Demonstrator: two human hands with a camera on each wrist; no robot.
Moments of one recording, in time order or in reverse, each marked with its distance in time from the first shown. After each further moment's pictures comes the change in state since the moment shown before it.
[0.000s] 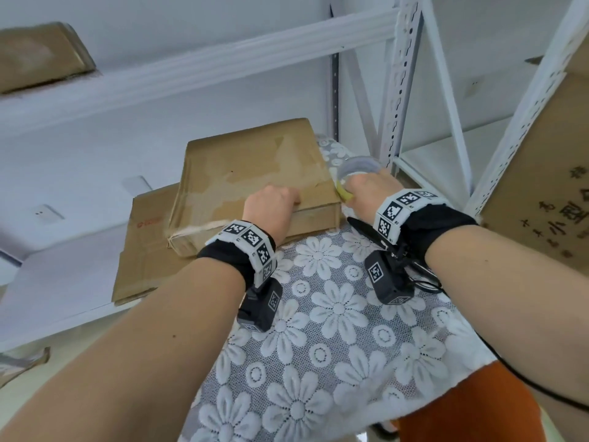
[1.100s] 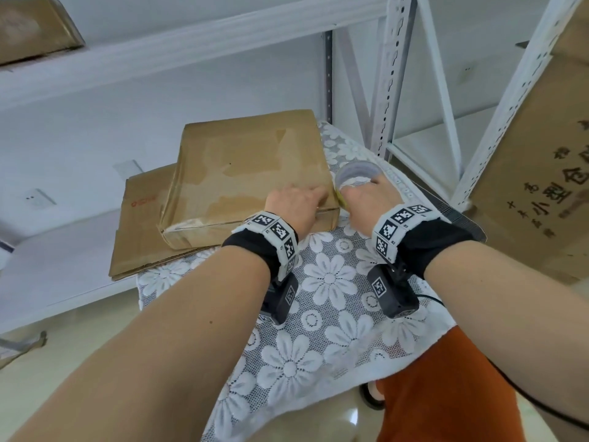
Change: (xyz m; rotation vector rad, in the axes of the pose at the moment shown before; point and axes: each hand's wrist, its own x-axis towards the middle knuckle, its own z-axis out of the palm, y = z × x) left_hand -0.024 0.044 0.021 0.104 -0.069 0.164; right_hand -0.049 -0.006 0.032 -0.268 0.000 -0.105
